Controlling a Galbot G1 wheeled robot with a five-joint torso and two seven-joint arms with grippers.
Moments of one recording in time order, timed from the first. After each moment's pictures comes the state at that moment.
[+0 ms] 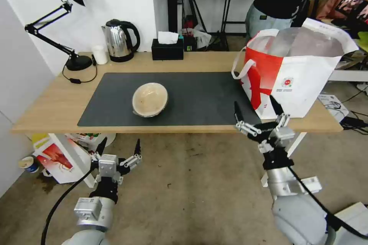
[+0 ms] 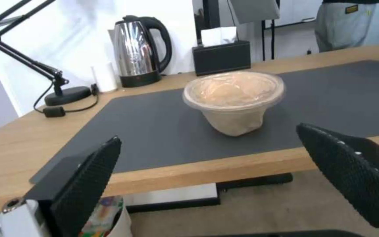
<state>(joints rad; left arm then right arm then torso) 1.80 -1.50 -0.55 -2.30 0.00 0.00 0.00 -1.42 0.77 0.13 2.22 0.22 0.41 0.62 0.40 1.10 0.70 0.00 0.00</state>
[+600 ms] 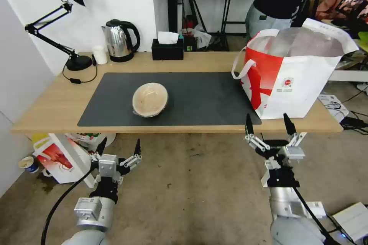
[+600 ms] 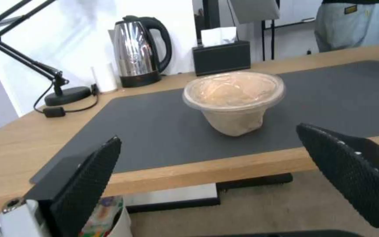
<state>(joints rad) 1.80 -1.50 -0.55 -2.30 0.00 0.00 0.00 -1.59 0.80 0.14 2.24 0.11 0.46 0.77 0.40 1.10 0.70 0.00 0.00</state>
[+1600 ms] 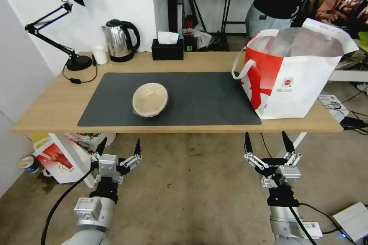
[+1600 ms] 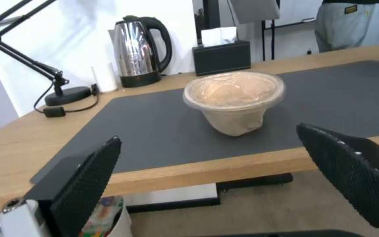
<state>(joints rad) 1.80 -1.50 -0.55 -2.30 0.00 0.00 0.00 -1.66 0.82 0.13 2.17 0.04 0.48 0.78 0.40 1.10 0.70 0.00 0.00</state>
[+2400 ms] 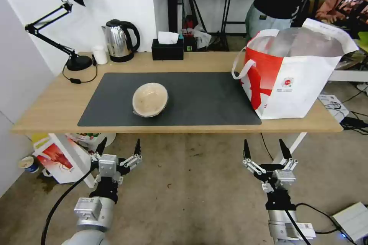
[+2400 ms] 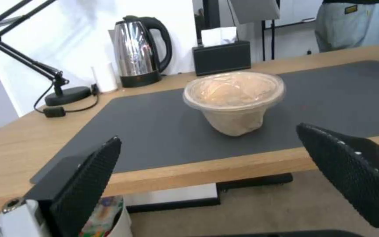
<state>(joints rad) 1.80 -1.50 -0.55 -2.30 0.00 0.00 0.00 -1.66 0.84 0.12 2.13 0.06 0.44 0.80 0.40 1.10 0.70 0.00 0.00</state>
